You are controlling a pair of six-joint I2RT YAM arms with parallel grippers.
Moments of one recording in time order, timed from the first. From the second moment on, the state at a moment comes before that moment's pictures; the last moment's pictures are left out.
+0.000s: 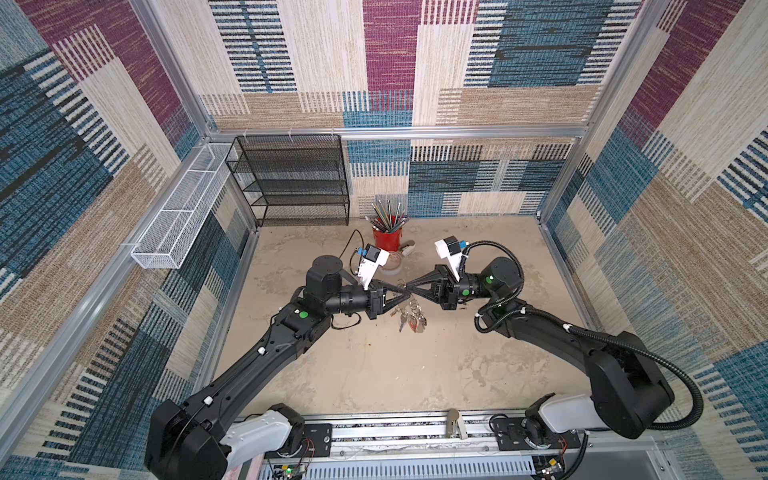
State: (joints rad) left arm -0.54 1.15 0.91 -0.01 0.81 -0.48; right arm 0.52 1.42 0.79 0.91 -1.11 0.72
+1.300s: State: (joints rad) left arm -0.55 1.43 1.50 -0.97 0.78 0.11; right arm 0.53 1.35 0.91 0.36 -1.07 0.33
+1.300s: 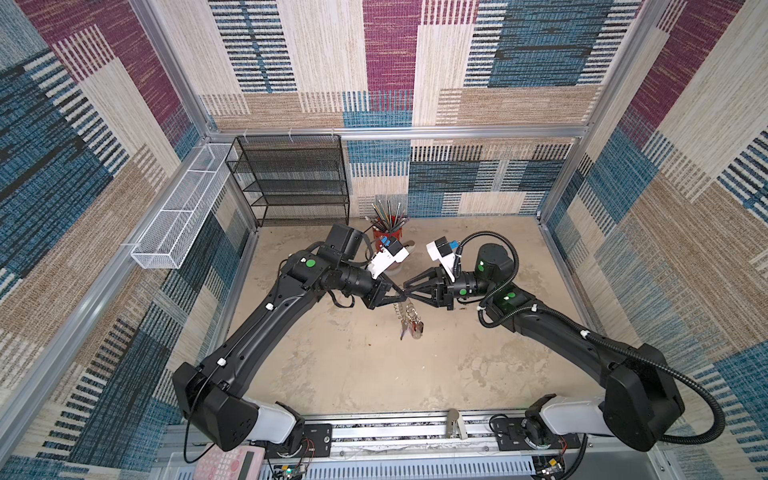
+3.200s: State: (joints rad) left arm -0.48 1.09 0.81 0.09 0.90 -0.48; right arm 0.54 1.38 0.83 0.75 -1.05 0.62
